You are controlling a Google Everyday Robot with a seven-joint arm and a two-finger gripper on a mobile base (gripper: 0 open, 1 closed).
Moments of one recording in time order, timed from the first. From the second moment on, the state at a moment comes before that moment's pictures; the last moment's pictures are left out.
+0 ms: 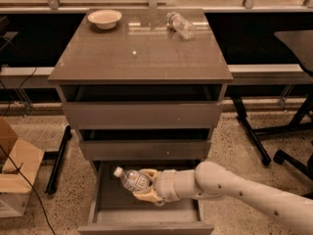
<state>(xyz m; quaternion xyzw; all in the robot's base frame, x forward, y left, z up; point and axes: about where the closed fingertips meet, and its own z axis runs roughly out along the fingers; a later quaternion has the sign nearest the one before) 0.465 0.051 0.505 -0.54 0.65 0.35 0.40</state>
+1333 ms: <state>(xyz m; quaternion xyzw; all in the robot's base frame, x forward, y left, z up) 0.513 -0.013 0.754 -0.62 0.57 0.18 0.50</state>
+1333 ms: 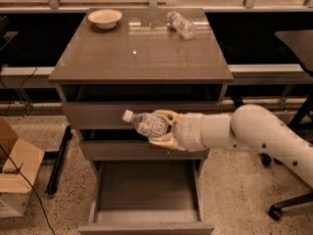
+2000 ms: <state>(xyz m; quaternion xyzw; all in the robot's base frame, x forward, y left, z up) 0.578 0.006 0.868 -0.71 0.51 0.04 0.48</state>
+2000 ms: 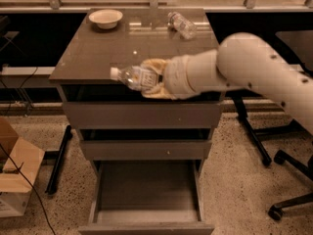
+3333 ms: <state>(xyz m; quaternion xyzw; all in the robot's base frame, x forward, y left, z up) 0.734 0.038 0.927 -0.74 0.49 0.00 0.45</state>
